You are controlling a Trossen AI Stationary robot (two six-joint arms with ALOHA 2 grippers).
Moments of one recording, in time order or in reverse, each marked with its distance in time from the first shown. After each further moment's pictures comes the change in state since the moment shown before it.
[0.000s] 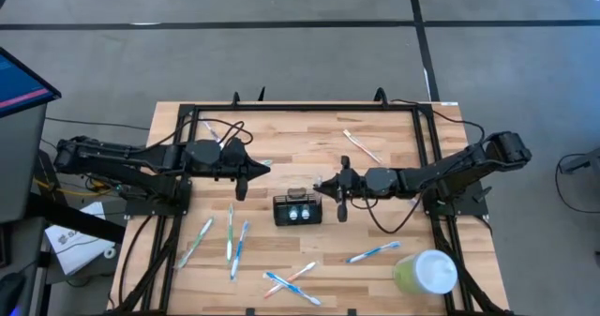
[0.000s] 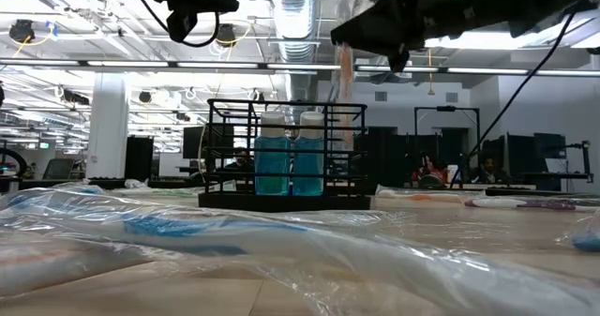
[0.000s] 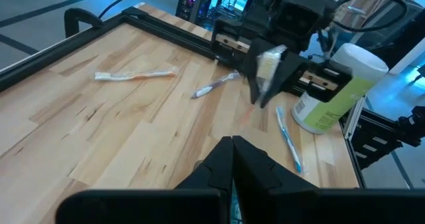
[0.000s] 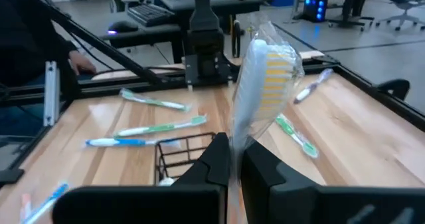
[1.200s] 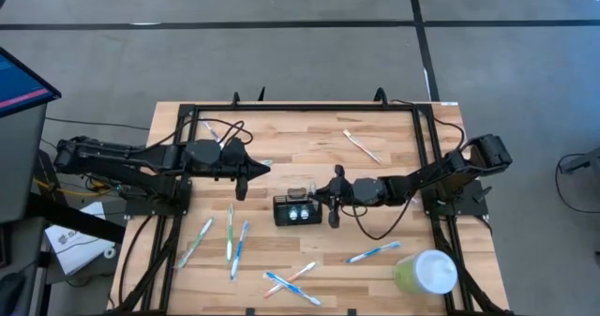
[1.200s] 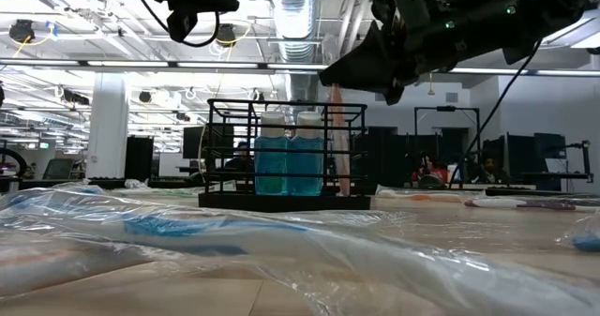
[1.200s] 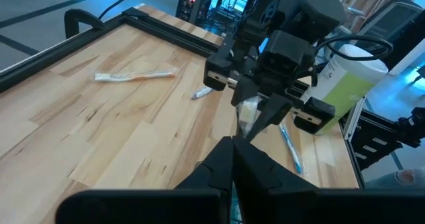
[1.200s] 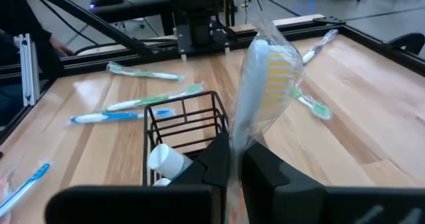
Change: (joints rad) left arm 0.002 0.000 0.000 0.003 0.001 0.001; right arm 0.028 0.180 0.003 0.082 0.043 0.080
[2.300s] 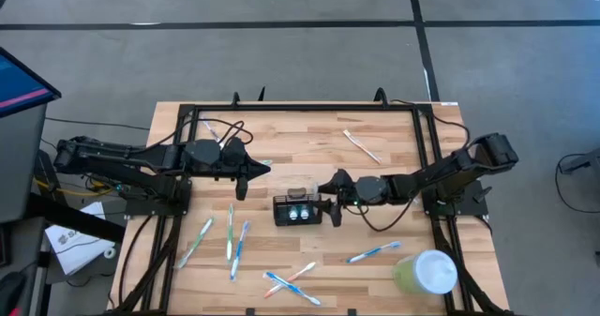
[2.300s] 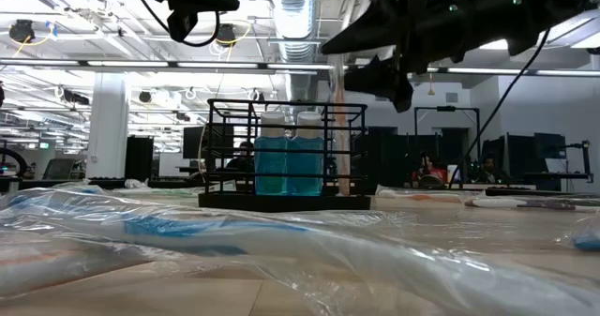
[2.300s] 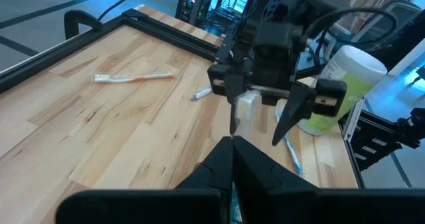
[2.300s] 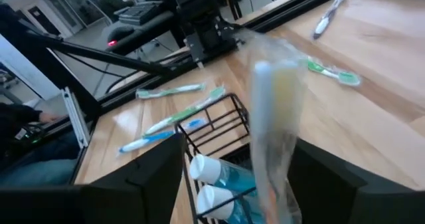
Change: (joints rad) left arm 0.000 0.000 0.000 0.003 0.000 0.000; right arm -0.001 -0.064 -0.001 -0.061 -0.046 0.314
